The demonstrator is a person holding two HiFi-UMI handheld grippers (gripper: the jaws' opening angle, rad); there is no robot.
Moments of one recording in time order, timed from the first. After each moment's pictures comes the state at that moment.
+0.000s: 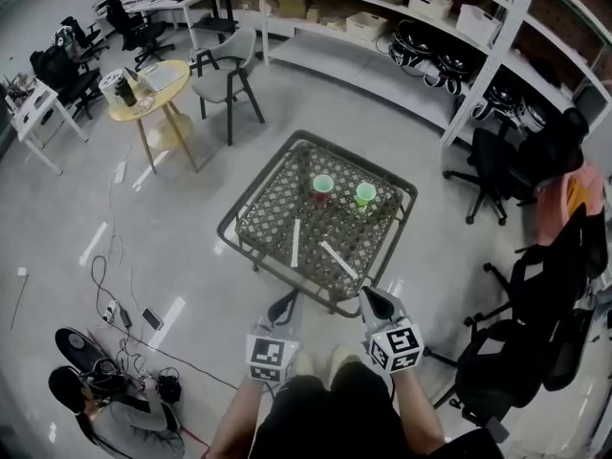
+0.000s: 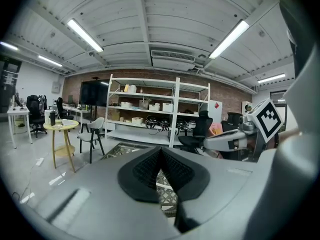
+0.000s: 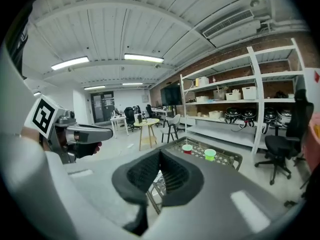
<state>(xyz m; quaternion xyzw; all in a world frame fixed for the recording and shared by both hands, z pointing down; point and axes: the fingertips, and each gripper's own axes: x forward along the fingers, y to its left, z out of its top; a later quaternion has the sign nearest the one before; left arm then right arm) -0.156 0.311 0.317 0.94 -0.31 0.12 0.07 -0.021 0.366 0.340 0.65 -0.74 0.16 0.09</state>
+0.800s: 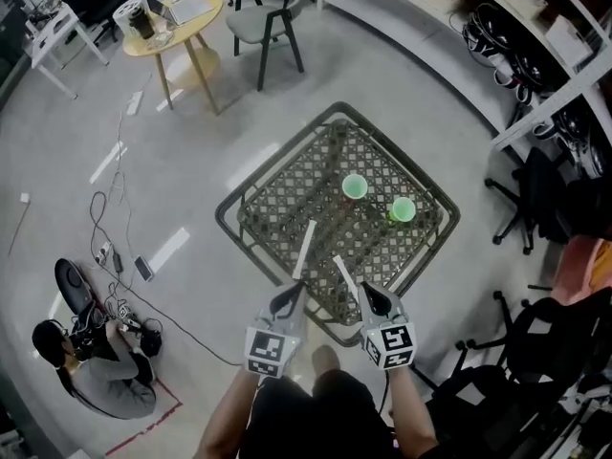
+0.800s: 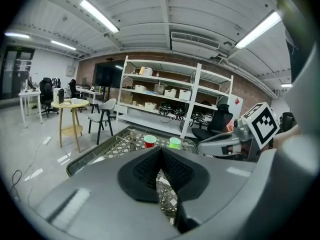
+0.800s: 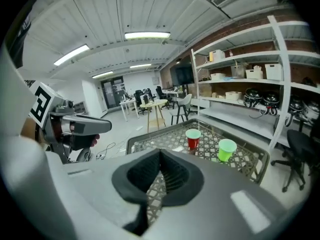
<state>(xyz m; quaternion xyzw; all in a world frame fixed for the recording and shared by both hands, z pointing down) -0.101 0.185 0.421 0.90 -0.37 0.17 0.16 0.028 0.213 0.457 0.56 -0.78 0.22 0.17</state>
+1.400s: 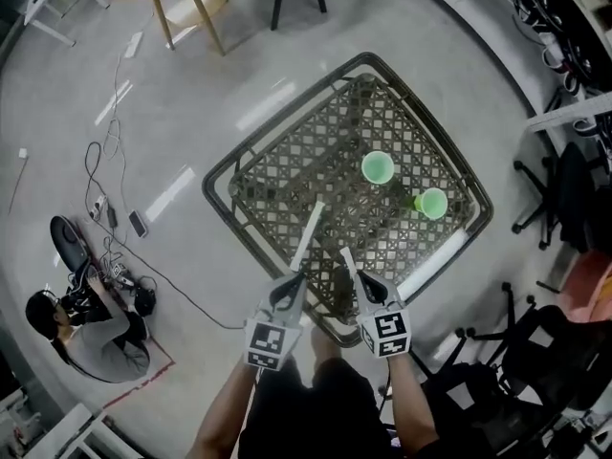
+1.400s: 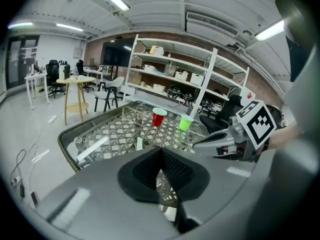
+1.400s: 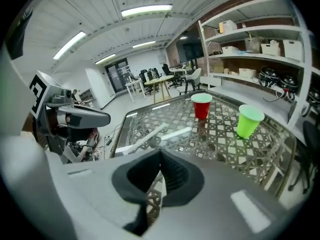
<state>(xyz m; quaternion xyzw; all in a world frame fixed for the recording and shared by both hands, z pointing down) -0.095 0.150 0.547 0.86 -0.39 0.24 0.23 0.027 0.169 0.596 0.48 -0.79 0.29 0.25</state>
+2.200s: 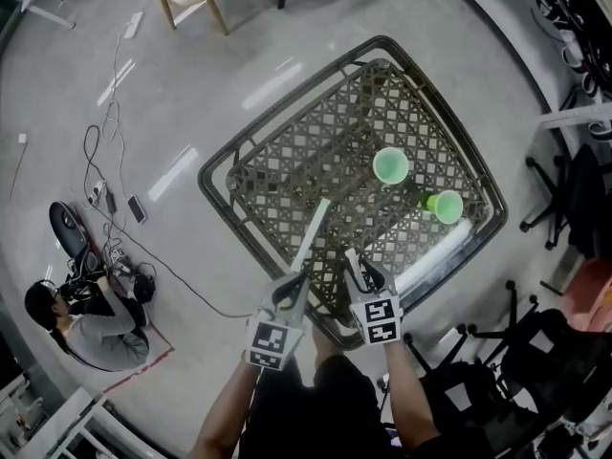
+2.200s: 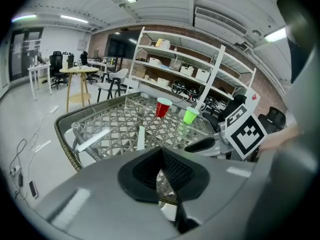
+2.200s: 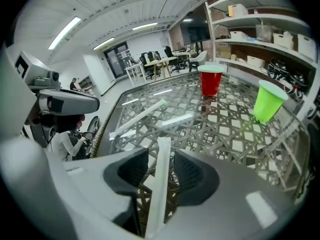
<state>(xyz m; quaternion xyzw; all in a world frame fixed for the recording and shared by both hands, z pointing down) -0.094 0.147 0.590 0.84 -0.39 0.25 0.27 0.013 0.161 0.671 0.44 -0.77 0.33 0.33</state>
